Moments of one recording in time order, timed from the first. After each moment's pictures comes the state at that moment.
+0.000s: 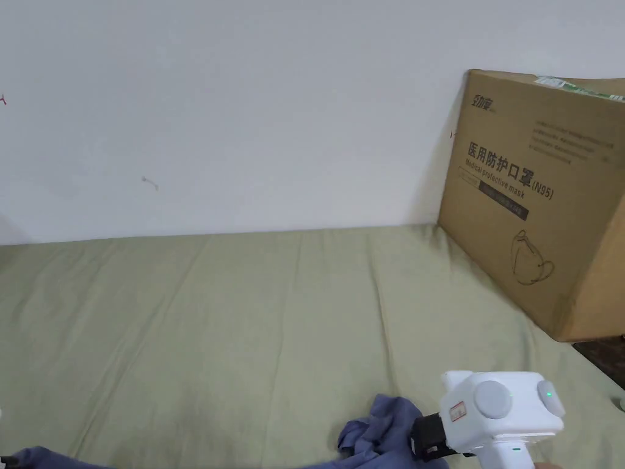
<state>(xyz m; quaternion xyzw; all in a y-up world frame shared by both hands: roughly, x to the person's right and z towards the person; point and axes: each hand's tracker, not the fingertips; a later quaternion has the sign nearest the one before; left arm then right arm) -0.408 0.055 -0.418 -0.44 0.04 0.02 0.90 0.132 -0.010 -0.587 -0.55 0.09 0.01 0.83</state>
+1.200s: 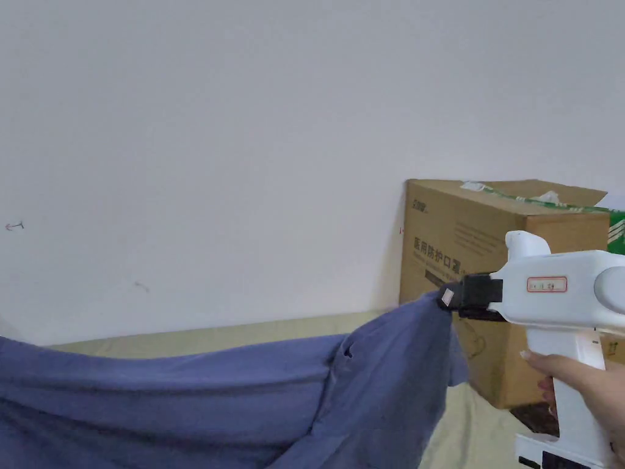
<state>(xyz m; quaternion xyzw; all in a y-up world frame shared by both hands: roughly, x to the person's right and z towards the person) -0.382 0.328 -0.306 -0.19 0.03 0.05 0.98 0.238 0.348 -0.415 -0.19 0.21 -0.14 0.95</state>
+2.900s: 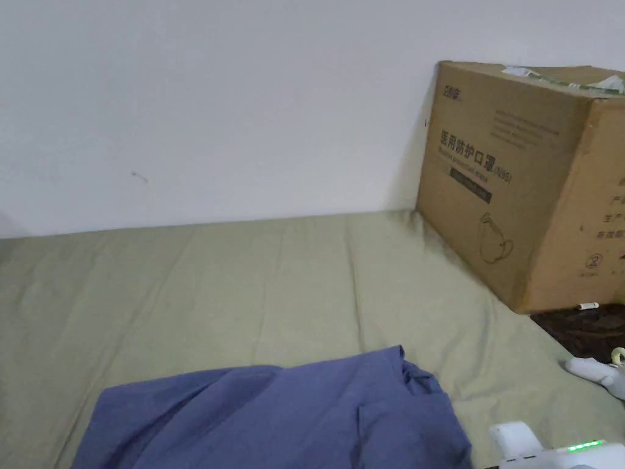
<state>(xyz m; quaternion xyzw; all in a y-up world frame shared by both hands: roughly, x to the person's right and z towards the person) -0.375 -0.009 -0.288 -0.52 -0.03 0.05 0.85 0.251 -0.019 -0.423 -0.51 0.18 0.00 0.84</state>
